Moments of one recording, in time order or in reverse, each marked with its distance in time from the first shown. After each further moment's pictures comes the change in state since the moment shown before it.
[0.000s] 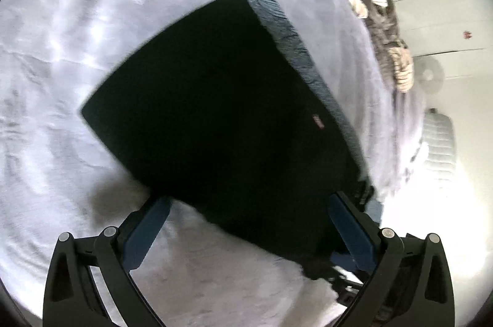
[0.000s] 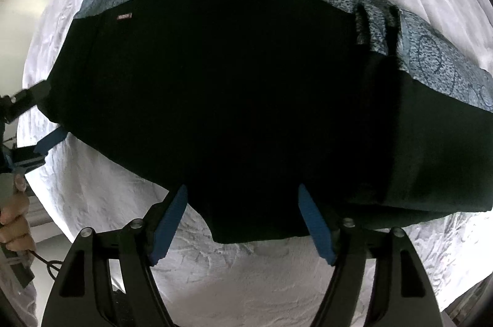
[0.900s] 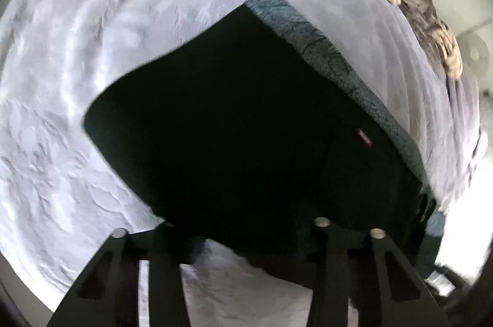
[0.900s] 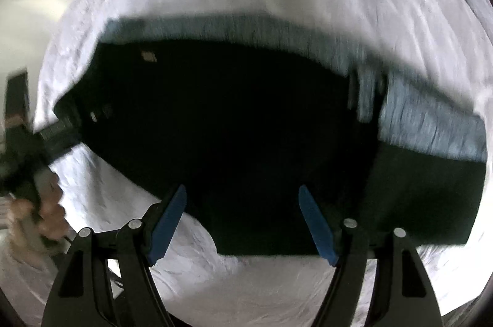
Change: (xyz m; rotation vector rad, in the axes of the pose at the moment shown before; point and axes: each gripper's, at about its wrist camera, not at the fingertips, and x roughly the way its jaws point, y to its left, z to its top) left arm 0.041 -0.058 0.014 0.127 -0.092 0.393; right arm -0.039 0.006 0.033 -0.051 -0.048 0.048
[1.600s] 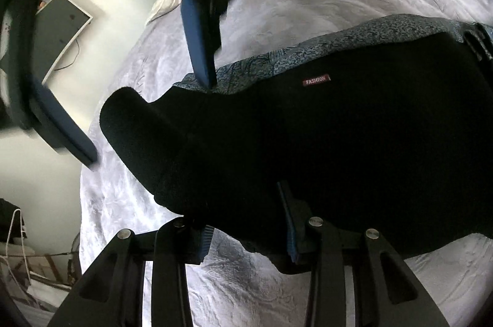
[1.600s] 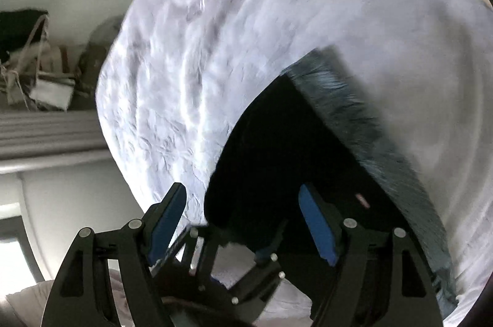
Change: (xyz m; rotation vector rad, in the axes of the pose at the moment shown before) left arm 0.008 -0.101 -0.065 0.733 -0.322 0.551; right arm 0.047 0.208 0.134 -0.463 0.334 0.200
